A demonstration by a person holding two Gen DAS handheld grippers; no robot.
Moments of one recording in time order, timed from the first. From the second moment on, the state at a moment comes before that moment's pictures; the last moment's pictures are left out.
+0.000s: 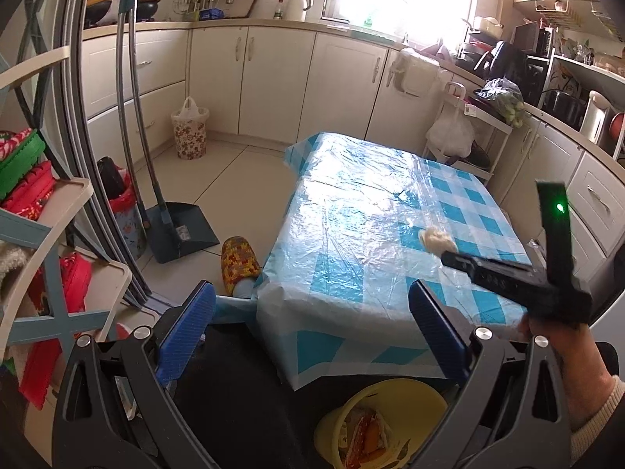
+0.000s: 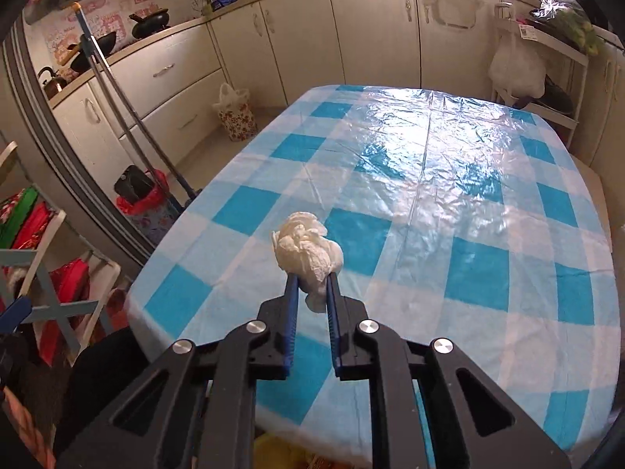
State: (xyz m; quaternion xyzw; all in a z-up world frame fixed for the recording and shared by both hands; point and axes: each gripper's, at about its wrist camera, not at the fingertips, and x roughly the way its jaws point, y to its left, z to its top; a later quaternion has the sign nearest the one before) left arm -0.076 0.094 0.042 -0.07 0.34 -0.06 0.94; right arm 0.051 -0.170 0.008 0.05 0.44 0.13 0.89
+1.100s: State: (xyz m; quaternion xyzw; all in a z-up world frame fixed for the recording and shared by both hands) left arm -0.181 0.015 0.111 0.06 0.32 -0.13 0.94; right arm -0.165 -0.223 0.096 0.12 0.28 0.00 0.95
